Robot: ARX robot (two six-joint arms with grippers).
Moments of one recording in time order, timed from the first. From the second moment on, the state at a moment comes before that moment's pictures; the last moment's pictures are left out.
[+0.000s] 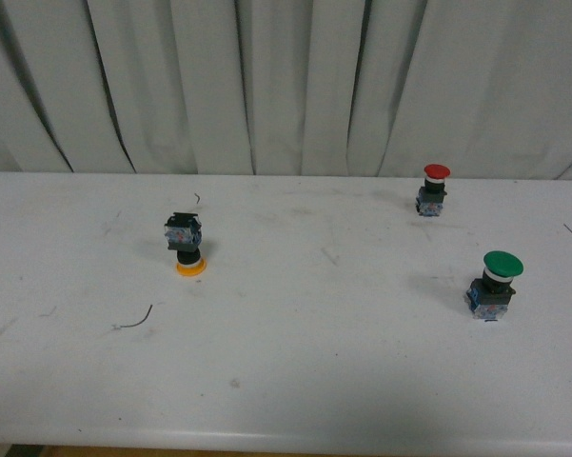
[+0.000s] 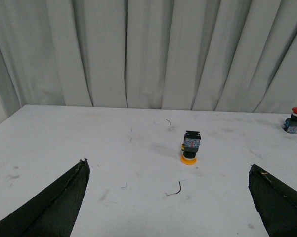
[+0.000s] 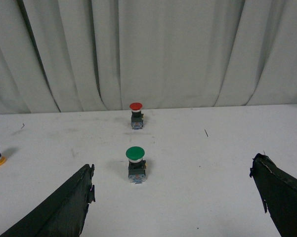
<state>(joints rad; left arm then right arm) 0.00 0.01 0.01 0.00 0.00 -0.02 0.00 0.00 0.01 0.00 0.00 0.01</state>
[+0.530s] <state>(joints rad) 0.00 0.01 0.01 0.00 0.00 -0.02 0.00 0.00 0.01 0.00 0.00 0.01</state>
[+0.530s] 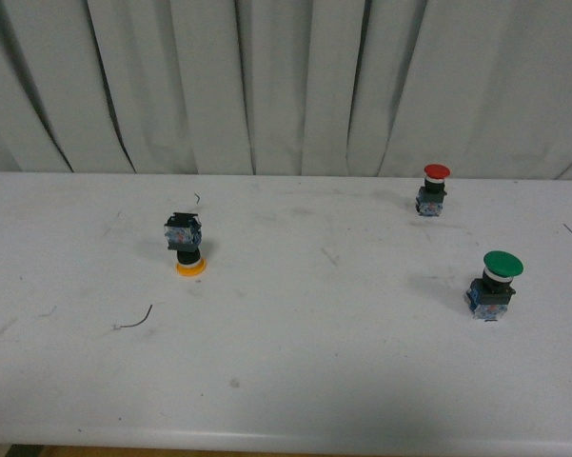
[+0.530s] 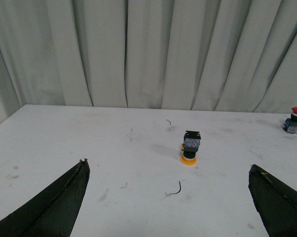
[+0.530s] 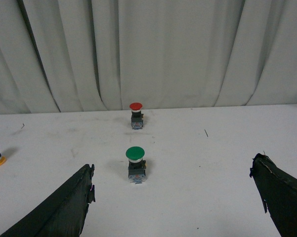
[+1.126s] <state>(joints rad) 0.00 0.01 0.01 0.00 0.00 -0.02 0.00 0.00 0.01 0.00 0.00 0.01</state>
